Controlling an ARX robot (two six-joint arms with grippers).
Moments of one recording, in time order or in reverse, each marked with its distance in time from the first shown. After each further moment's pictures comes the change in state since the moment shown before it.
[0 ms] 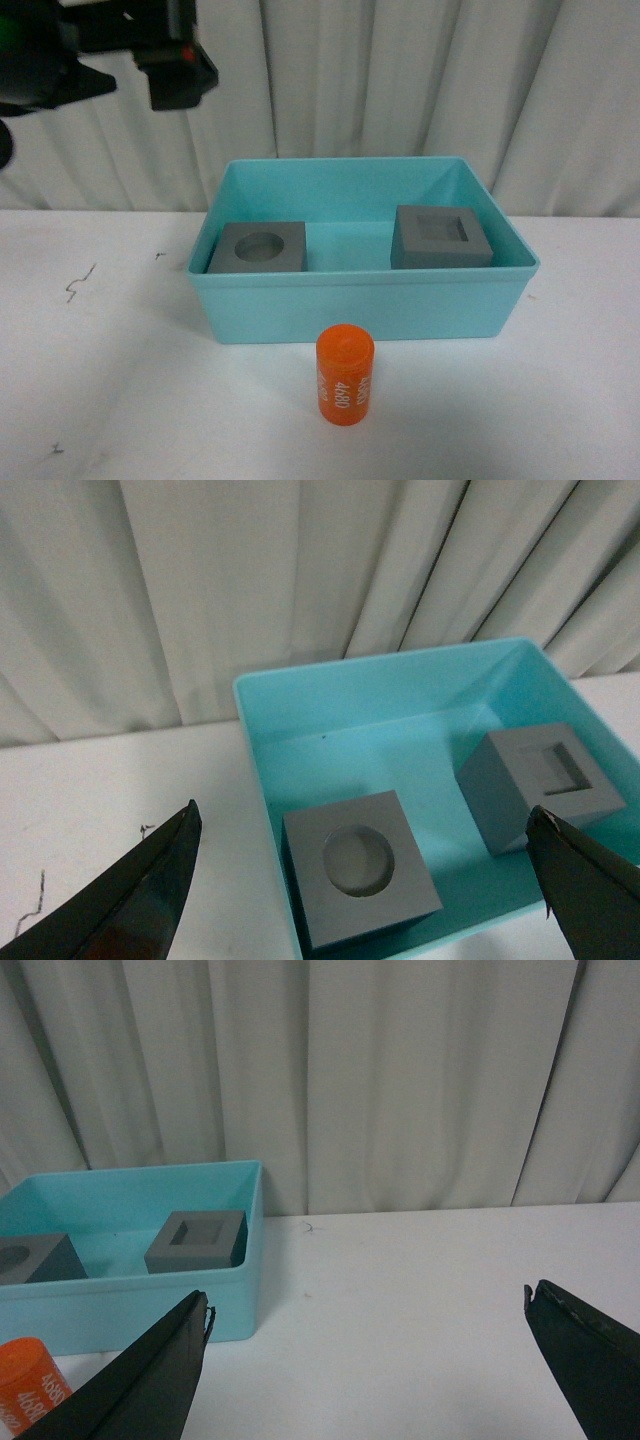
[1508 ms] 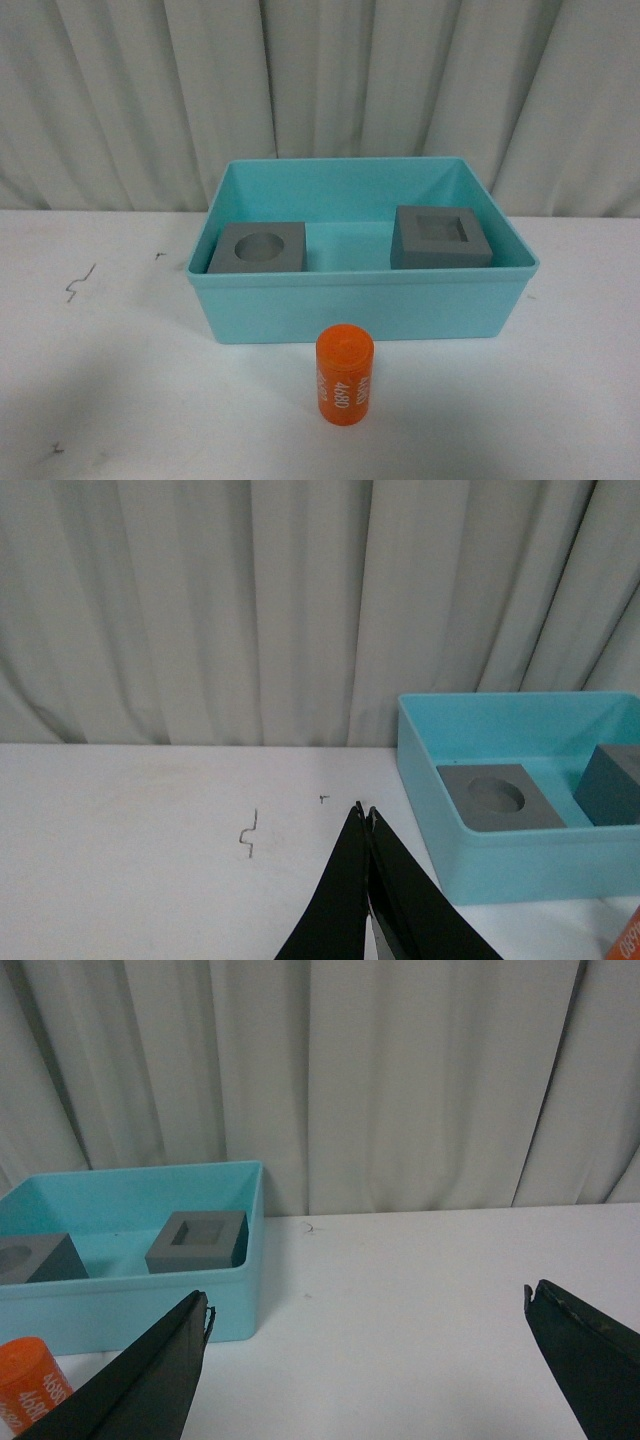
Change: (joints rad) left arm 0.221 -0.943 -0.842 0.245 -0.055 0.073; right arm 0.000 0.000 0.000 0.000 0.000 0.000
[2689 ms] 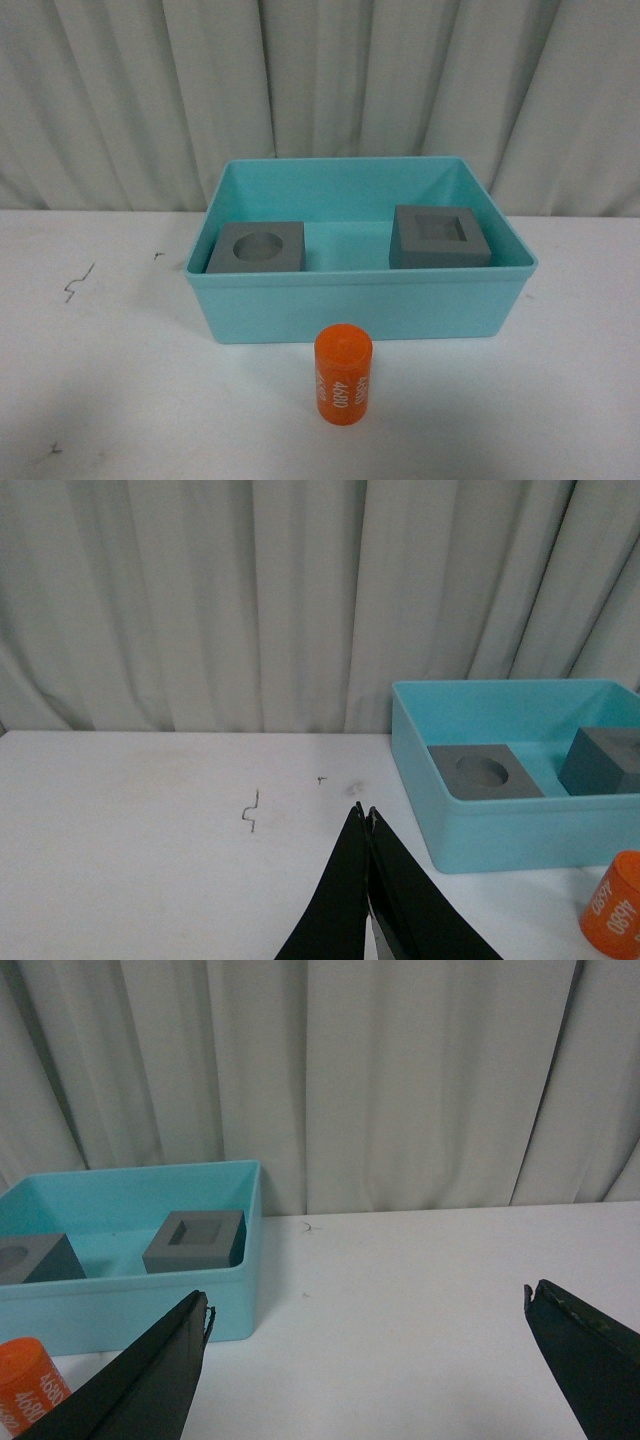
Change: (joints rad) left arm 0.000 -0.525 0.001 -0.533 0.001 0.000; right arm 0.000 0.000 0.000 0.000 0.000 0.000
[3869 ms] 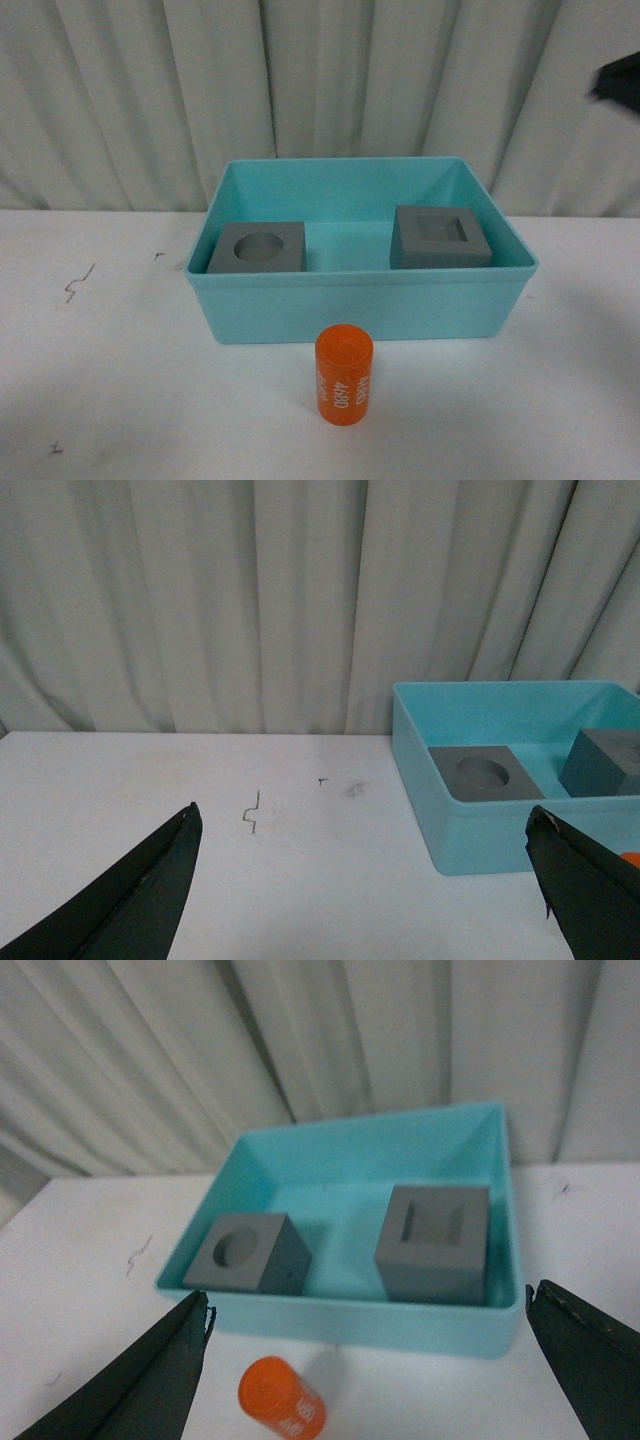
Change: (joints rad) left arm 0.000 0.000 0.000 0.005 0.000 0.000; right arm 0.275 1.134 0.489 0.406 -0.138 0.252
